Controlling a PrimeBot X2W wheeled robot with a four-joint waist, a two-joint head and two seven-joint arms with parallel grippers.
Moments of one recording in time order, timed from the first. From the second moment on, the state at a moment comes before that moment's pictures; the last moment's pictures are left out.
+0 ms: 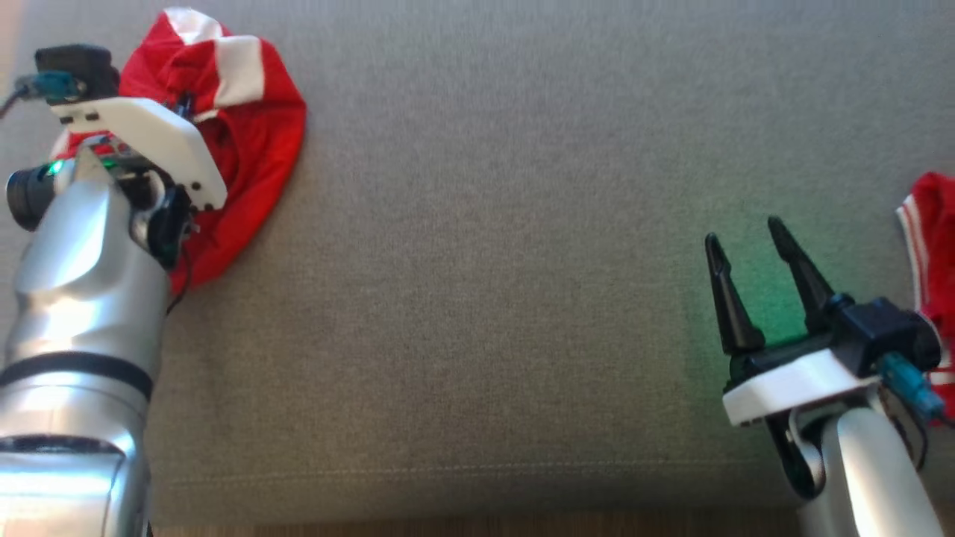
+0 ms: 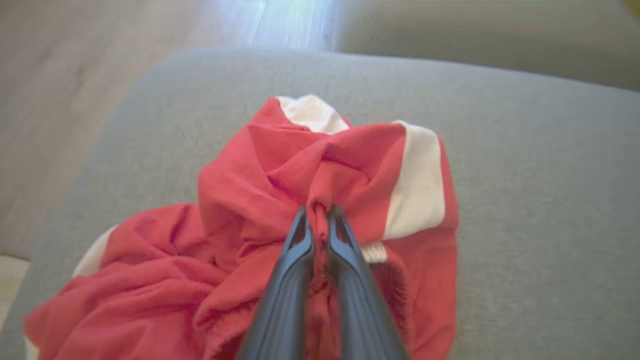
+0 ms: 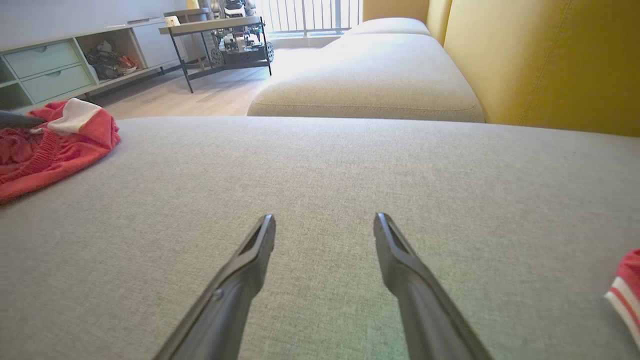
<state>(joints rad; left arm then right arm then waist) -1.00 0.18 -0.18 1.18 -0.34 -0.12 0.06 -0.17 -0.04 -0.05 0.16 0.03 0.13 -0.25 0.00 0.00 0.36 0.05</state>
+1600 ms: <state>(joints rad) -0.47 0.09 -0.74 0.55 -0.40 -0.03 -0.15 -0.02 -0.04 -0.01 0.15 0.19 0.13 -0.25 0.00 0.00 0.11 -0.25</state>
